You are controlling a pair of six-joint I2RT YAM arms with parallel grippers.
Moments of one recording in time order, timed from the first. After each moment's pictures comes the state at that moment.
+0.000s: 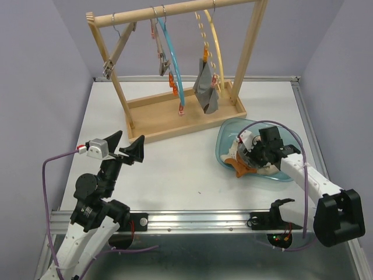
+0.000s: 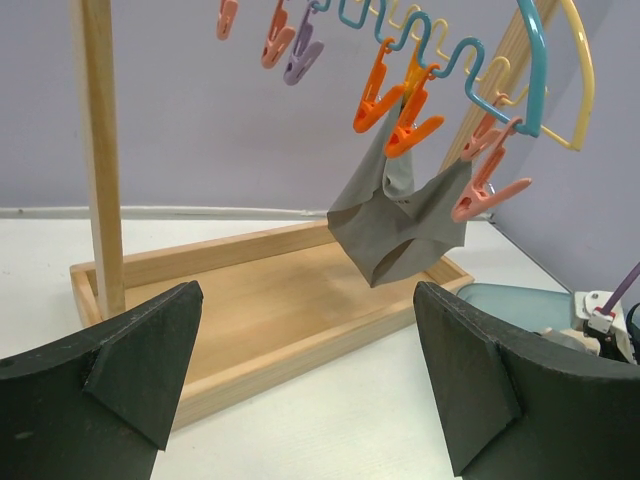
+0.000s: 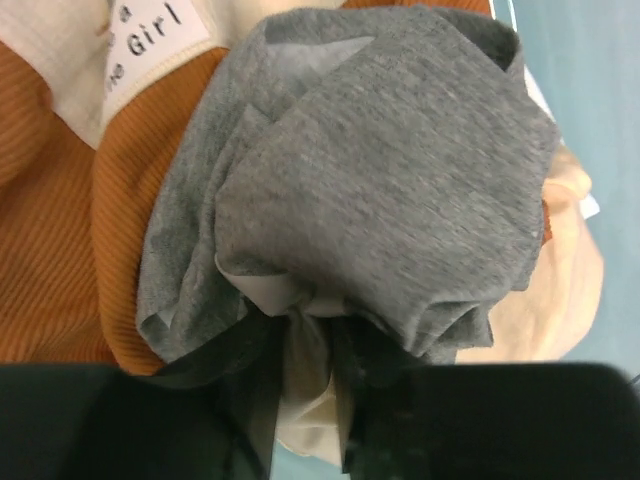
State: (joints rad) left arm -0.47 0.19 0.48 -0.02 -0.16 -0.20; right arm 0.25 1.12 0.66 -0.52 -0.09 -0.66
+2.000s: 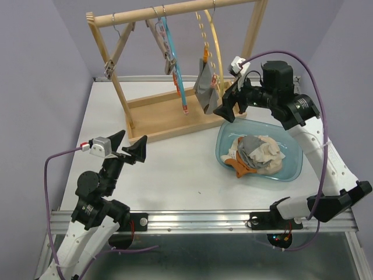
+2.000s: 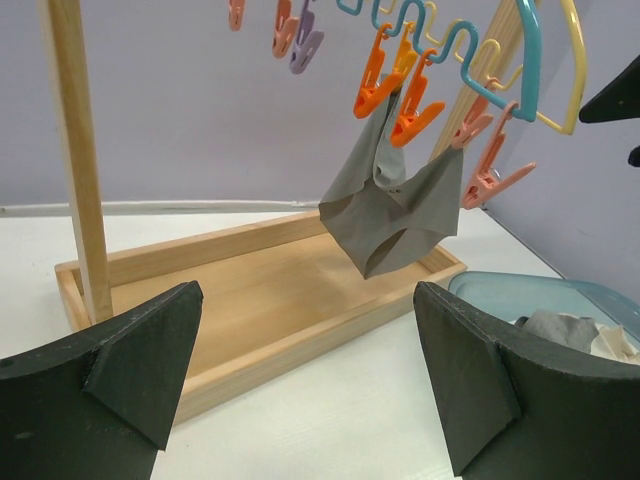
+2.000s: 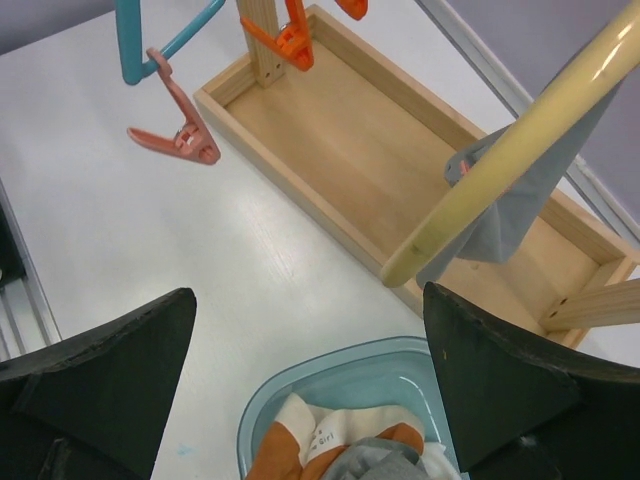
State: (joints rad) left arm -0.46 0.22 0.48 -0.01 -0.13 -0.20; right arm 0.43 1.35 1.67 -0.72 -0.55 -0.26
